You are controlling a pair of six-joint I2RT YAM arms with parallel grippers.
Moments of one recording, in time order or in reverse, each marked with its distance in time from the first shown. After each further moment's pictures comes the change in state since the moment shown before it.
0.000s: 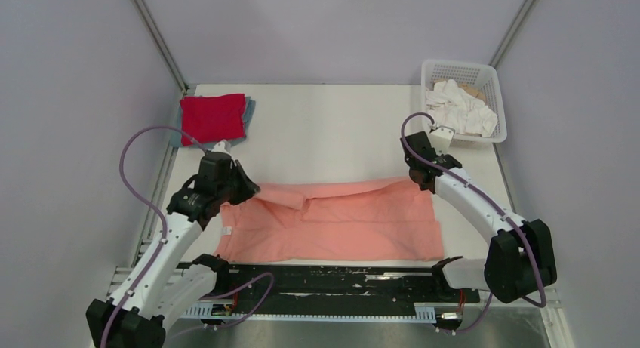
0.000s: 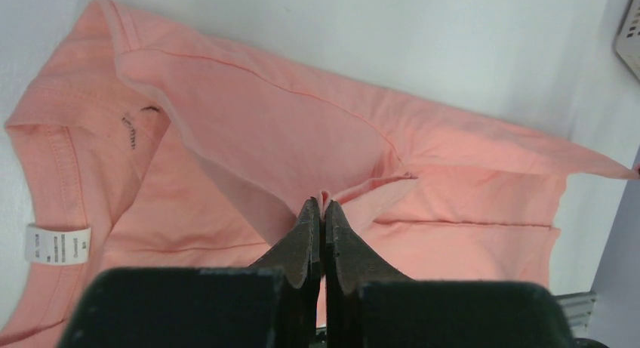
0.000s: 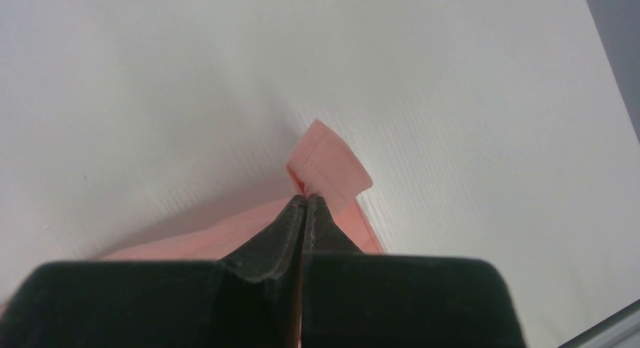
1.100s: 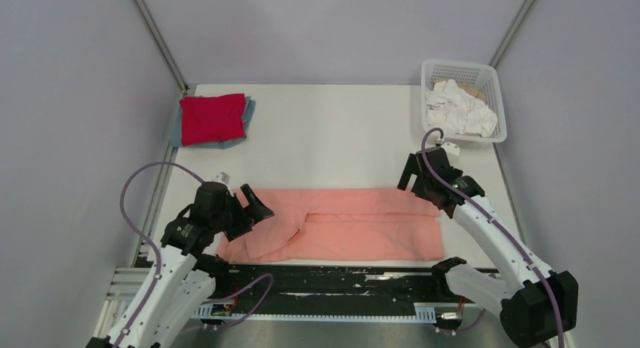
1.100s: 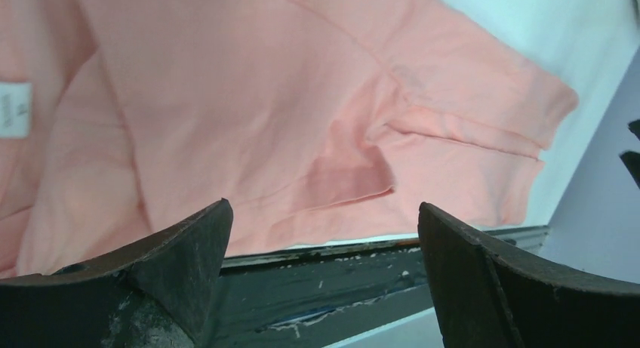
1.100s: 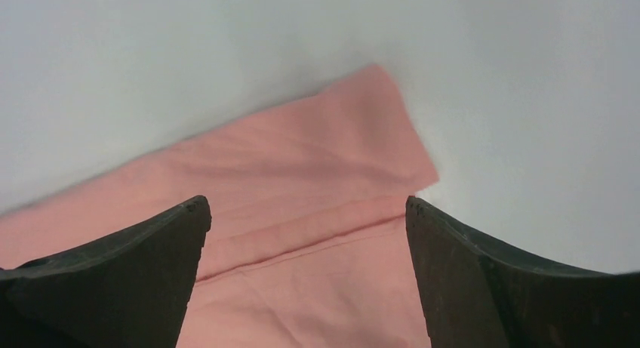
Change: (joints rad) left arm -0.006 -0.347 -0.200 -0.259 0.116 -0.152; right arm 0.000 -0.264 -0.088 -0.167 -0.202 0.032
